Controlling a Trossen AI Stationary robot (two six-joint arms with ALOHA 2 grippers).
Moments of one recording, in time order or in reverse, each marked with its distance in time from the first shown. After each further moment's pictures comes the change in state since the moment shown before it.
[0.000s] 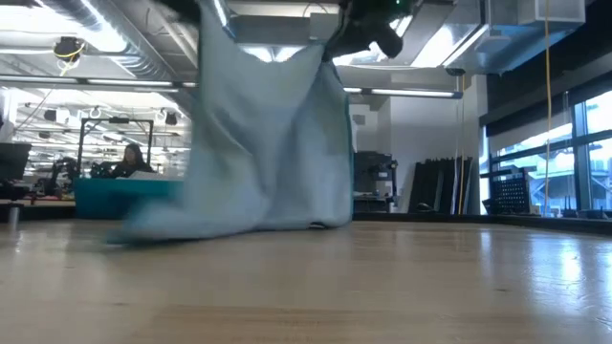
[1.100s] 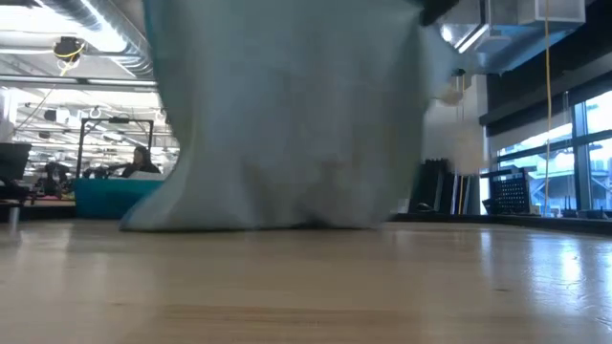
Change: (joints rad) left arm -0.296 0.211 0.247 -0.167 0.154 -0.371; right arm 0.274 -0.040 0.169 -0.740 -0.220 0.502
